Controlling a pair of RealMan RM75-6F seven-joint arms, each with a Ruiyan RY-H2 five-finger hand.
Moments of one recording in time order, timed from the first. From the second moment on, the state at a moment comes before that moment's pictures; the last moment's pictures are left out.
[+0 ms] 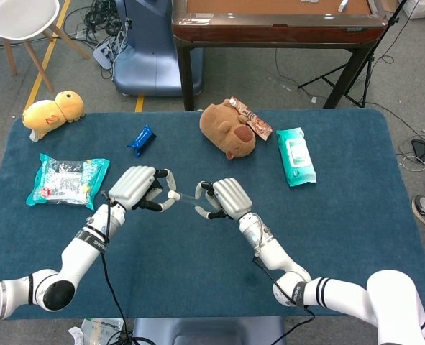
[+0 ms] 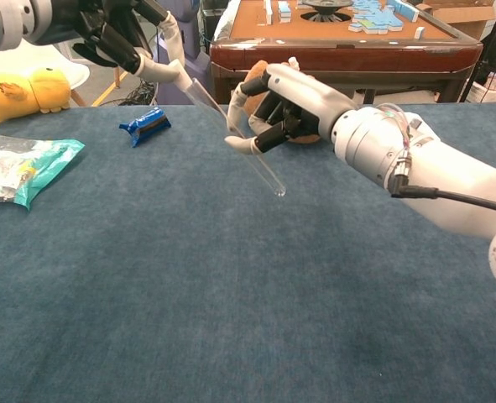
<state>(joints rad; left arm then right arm) -0.92 -1.17 -0.32 -1.90 0.83 0.90 0.11 0.85 -1.80 0.29 -1.25 -1.32 1.01 0.15</state>
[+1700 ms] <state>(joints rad) -0.91 -1.16 -0.30 -1.88 0.86 0.89 0.05 0.84 -1.79 0.31 -1.28 -1.28 1.00 0.14</state>
